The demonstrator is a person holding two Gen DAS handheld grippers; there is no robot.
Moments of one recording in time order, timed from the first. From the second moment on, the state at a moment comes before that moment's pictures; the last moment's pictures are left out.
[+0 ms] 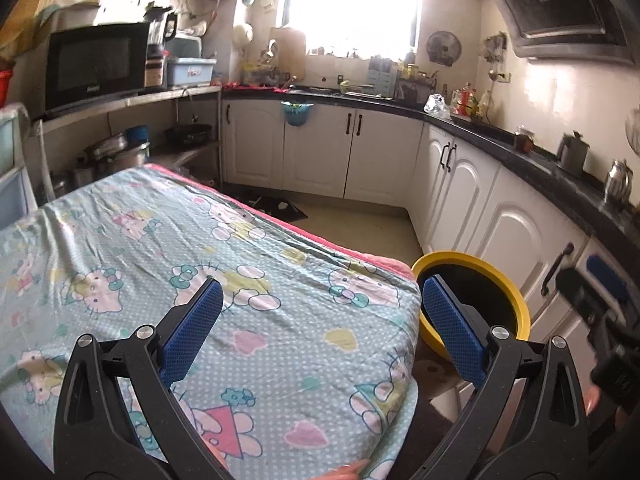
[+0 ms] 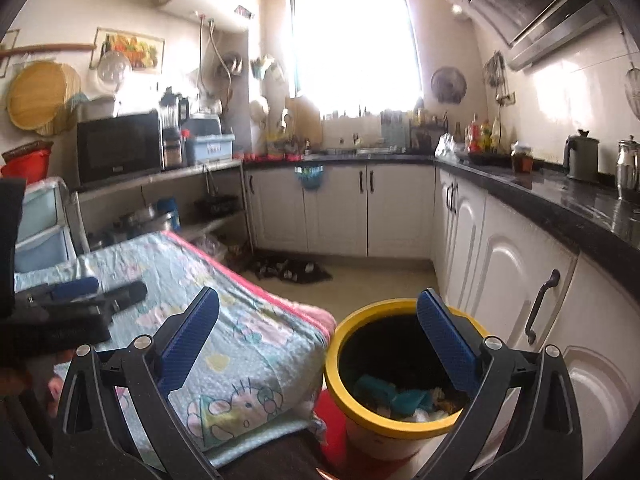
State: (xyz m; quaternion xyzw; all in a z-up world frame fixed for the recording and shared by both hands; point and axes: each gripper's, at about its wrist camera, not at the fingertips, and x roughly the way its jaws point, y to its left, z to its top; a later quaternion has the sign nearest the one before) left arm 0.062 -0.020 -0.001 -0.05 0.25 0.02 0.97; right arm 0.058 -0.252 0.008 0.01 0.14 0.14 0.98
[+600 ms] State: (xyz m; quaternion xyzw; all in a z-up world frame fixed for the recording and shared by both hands) left arm 0.021 -0.036 -0.022 -0.04 0.20 0.01 0.98; right arm 0.015 -0.261 -0.028 -0.01 0.08 0.10 0.99
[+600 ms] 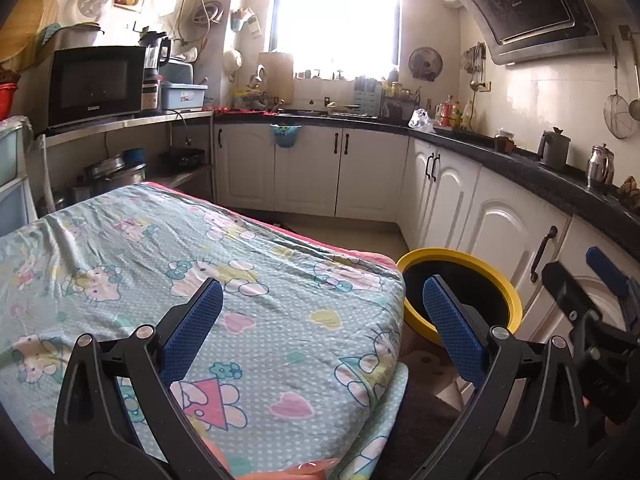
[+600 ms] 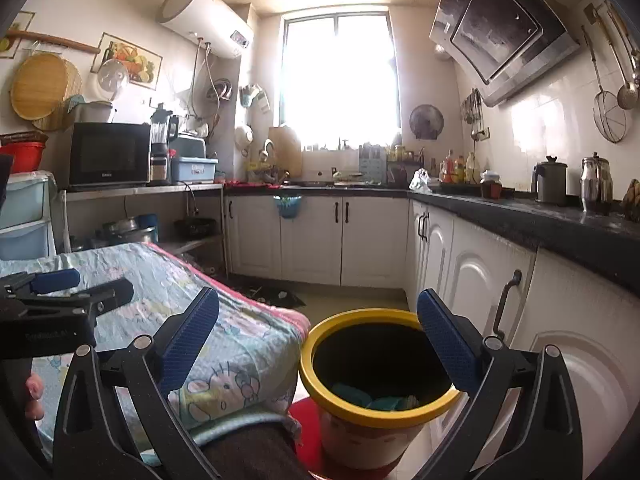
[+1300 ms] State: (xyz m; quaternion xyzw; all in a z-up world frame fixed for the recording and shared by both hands) left arm 0.019 -0.040 -0.020 -0.03 0.20 0.01 0.98; right arm 0.018 -0.263 -0.033 0.01 0.09 0.09 0.99
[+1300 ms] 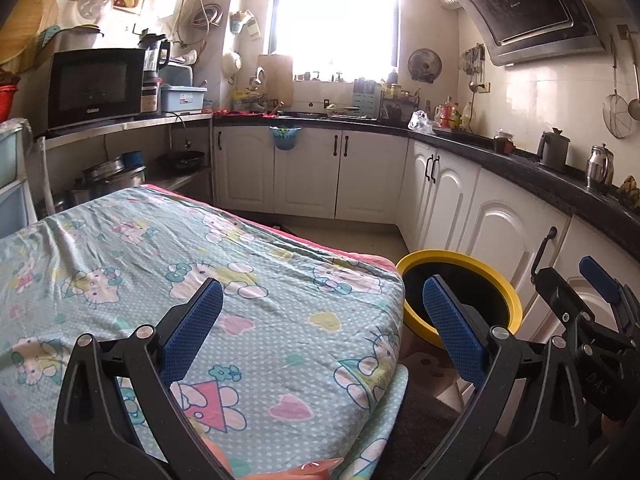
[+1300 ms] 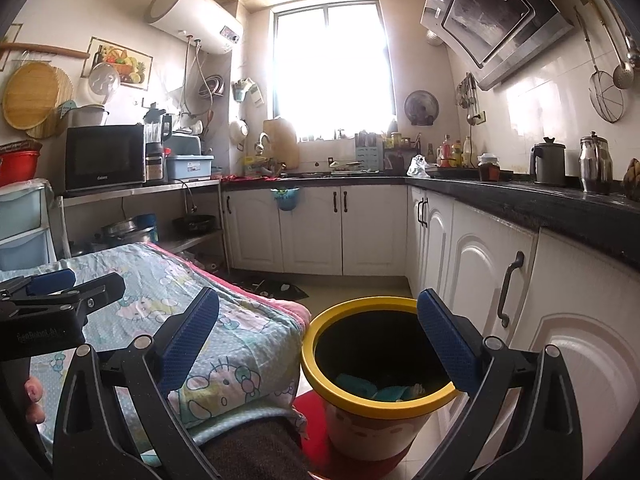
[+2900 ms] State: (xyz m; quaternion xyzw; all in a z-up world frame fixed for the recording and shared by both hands) left arm 0.020 -0.042 -0.017 -0.03 0.19 0.01 0.98; right arm 0.017 -0.260 -0.033 0.01 0.10 0.09 0.99
